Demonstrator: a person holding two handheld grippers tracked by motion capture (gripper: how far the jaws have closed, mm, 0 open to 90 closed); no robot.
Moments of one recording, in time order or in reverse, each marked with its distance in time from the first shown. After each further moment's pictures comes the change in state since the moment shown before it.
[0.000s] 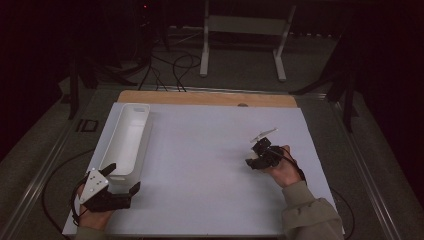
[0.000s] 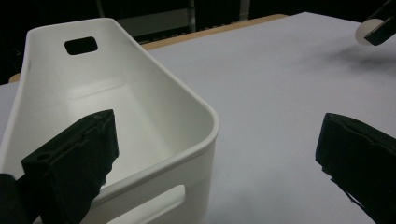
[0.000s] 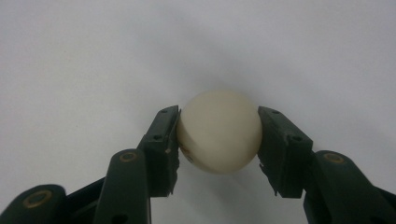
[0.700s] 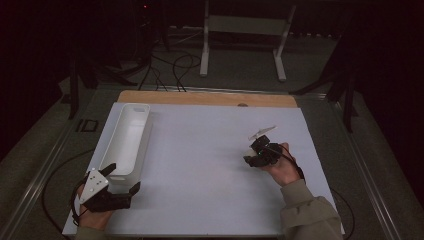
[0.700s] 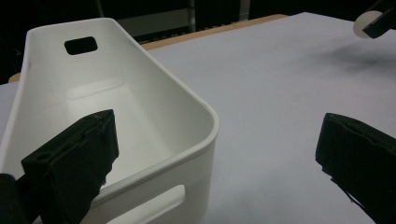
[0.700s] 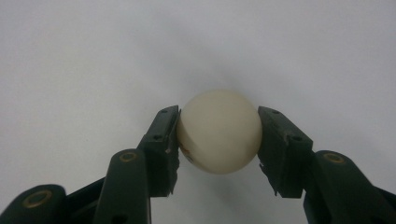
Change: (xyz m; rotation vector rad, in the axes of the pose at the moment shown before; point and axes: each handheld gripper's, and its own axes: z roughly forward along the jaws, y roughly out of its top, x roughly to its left) left arm 0.000 0.000 0.000 0.000 -0.001 -0.001; right arm 0.003 0.009 -0.006 -0.041 -0.007 -0.018
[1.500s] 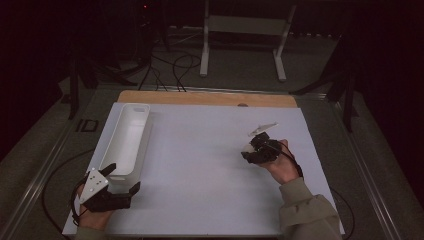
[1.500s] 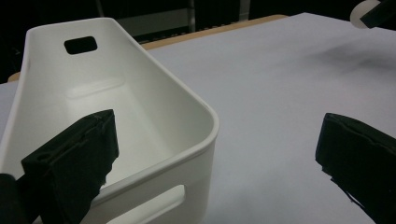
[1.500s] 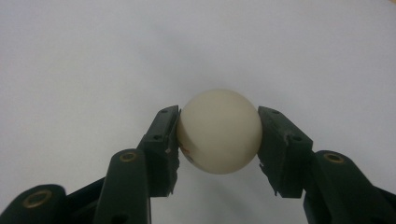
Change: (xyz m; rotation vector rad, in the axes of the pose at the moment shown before) left arm 0.000 0.000 0.000 0.001 -0.001 -0.003; right arm 0.002 0.010 -0.008 -0.060 0.011 0.004
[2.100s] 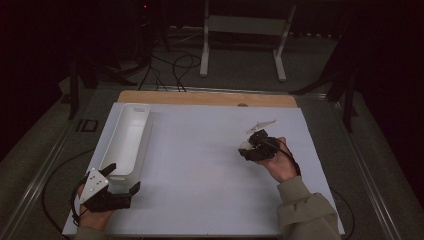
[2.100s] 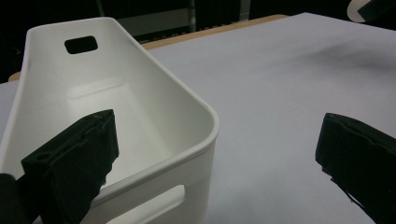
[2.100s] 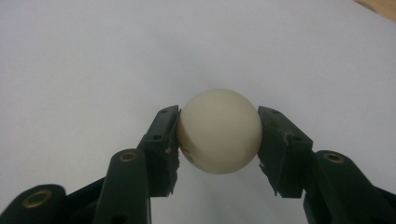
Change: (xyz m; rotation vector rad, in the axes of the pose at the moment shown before) left arm 0.000 0.000 0.000 0.000 0.001 -0.002; right arm 0.002 0.009 -0.002 -0.040 0.017 0.005
